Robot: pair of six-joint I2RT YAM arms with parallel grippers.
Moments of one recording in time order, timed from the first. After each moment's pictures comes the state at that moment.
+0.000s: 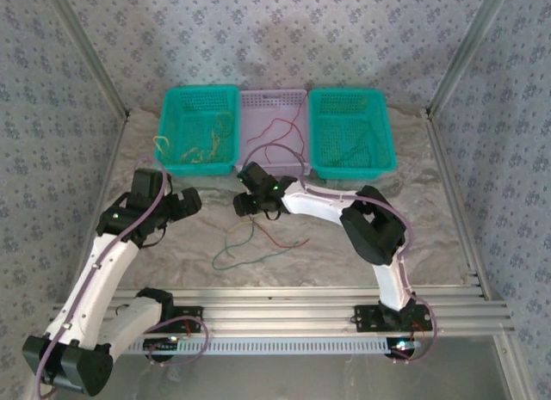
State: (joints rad) left arm -0.26 0.91 0.93 -0.92 -0.09 -0.55; right arm 0.88 2.03 1.46 -0.37 0.02 0.46
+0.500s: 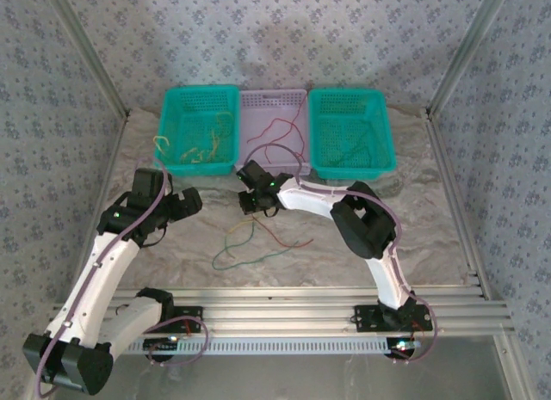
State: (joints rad) left arm -0.26 0.91 0.93 -0.92 -0.09 -0.55; right arm 0.86 2.10 1.52 -0.40 -0.02 0.48
